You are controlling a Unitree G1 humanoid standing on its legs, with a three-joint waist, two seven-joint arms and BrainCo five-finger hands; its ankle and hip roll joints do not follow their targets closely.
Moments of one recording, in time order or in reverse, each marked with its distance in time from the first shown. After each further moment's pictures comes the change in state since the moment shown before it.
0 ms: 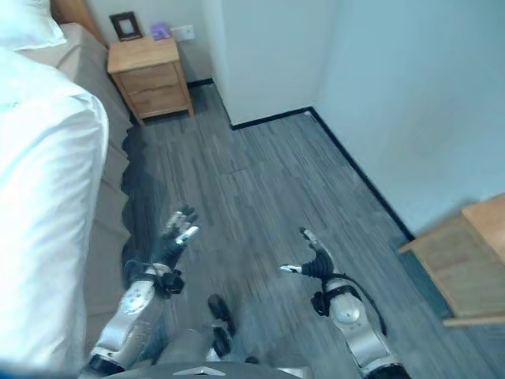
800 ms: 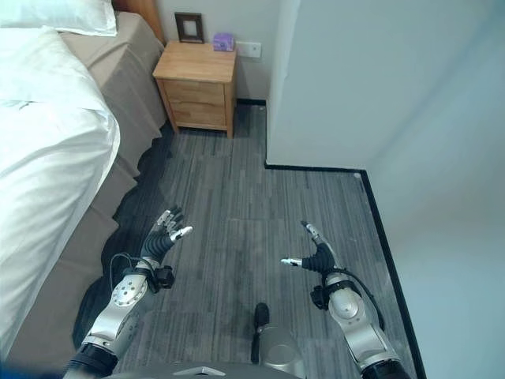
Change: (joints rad) left arm -0.080 -0.001 0.017 0.088 0.120 -0.008 0.029; right arm 0.008 -0.031 -0.026 -0.036 -0.008 0.000 -0.015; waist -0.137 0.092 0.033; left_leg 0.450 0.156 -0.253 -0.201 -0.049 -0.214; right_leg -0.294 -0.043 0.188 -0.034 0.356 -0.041
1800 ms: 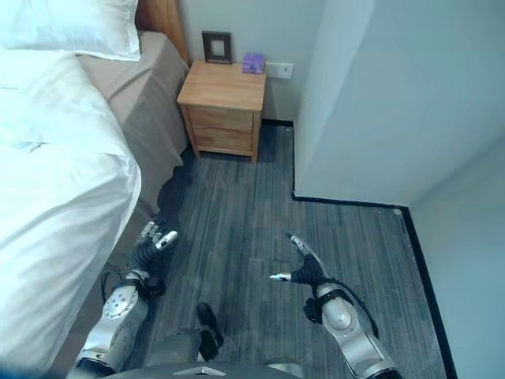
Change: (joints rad) left arm 0.091 -0.037 0.077 -0.002 -0.058 -0.007 0.036; right arm 0.012 -0.014 0.122 -0.036 -0.039 0.003 0.038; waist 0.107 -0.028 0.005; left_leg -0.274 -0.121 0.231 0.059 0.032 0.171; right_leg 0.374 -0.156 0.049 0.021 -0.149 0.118
